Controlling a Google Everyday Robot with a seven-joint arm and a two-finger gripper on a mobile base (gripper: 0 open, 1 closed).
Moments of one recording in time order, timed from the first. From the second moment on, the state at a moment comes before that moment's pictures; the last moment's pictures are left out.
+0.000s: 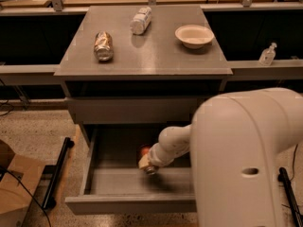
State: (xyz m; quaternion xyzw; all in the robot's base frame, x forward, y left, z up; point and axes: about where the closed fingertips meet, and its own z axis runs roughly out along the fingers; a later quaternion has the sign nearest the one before) arm 0.571 0.008 0.424 -0.09 0.97 0.19 0.09
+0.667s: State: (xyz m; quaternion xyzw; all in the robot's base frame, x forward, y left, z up) arm 0.549 -0.016 0.522 -0.18 0.94 0.27 0.08
